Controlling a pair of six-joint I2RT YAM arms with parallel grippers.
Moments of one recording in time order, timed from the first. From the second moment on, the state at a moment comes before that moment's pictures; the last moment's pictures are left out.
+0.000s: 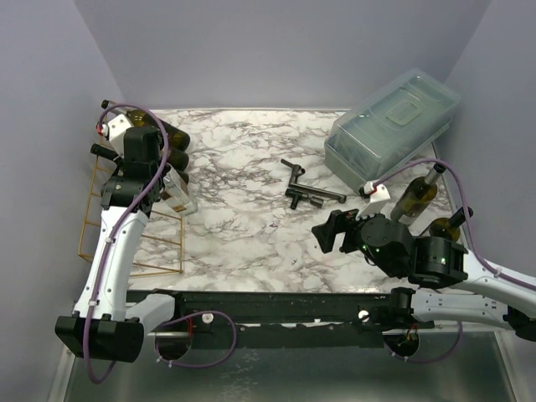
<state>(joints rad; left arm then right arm) -0.12 1.09 1.27 -0.75 -0.47 -0.56 1.26 0.78 0.96 -0.68 0.66 0.68</state>
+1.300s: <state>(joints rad) 0.22 1.21 1.18 -0.64 -0.38 -0.68 1.26 0.81 0.95 -0.67 0.66 0.68</state>
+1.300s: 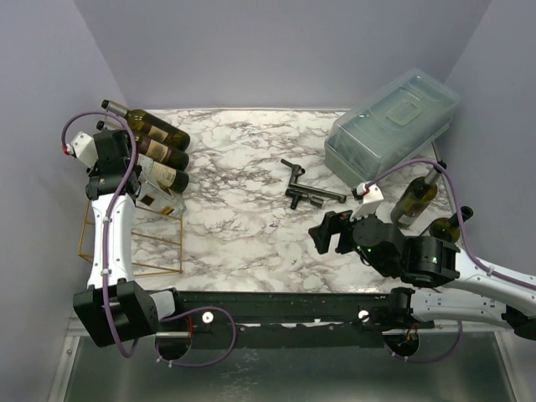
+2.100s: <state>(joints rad) 0.36 1.21 1.08 -0.54 -0.33 -0.80 1.26 0.84 0.95 -0.65 0.66 0.68</state>
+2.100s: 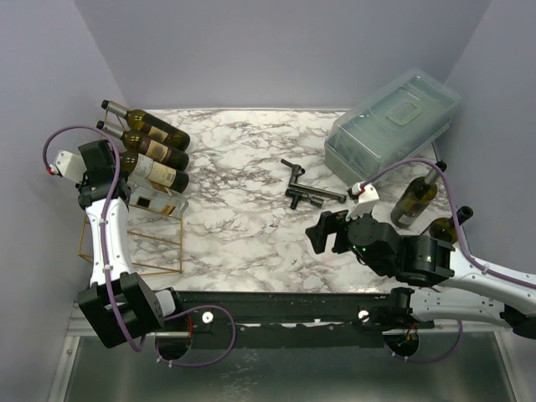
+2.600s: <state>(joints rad) 0.37 1.20 1.06 -0.53 -0.34 -0.84 1.26 0.85 0.95 -0.64 0.65 0.68</state>
